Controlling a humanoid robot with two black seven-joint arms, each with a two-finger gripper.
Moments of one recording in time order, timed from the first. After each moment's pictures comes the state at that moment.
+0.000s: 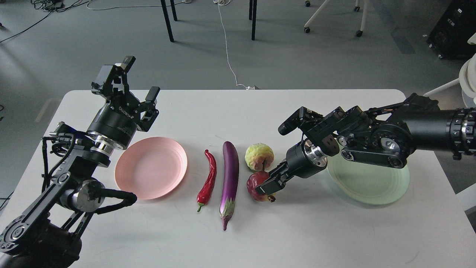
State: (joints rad) left arm -0.16 0.28 -1.23 -1.57 0.70 -0.03 -0.20; right arm 1.52 -0.34 -0.60 1.19 -1.21 0.36 0.49
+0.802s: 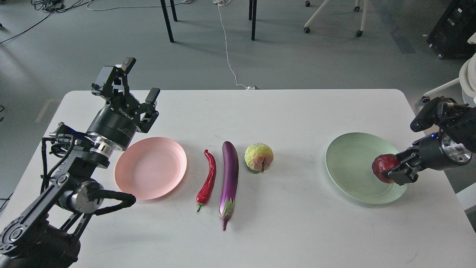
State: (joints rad) left arm -0.16 0.28 -1.23 -1.57 0.70 -0.03 -0.20; right arm 1.46 -0.89 -0.64 1.22 -1.74 0.32 0.49
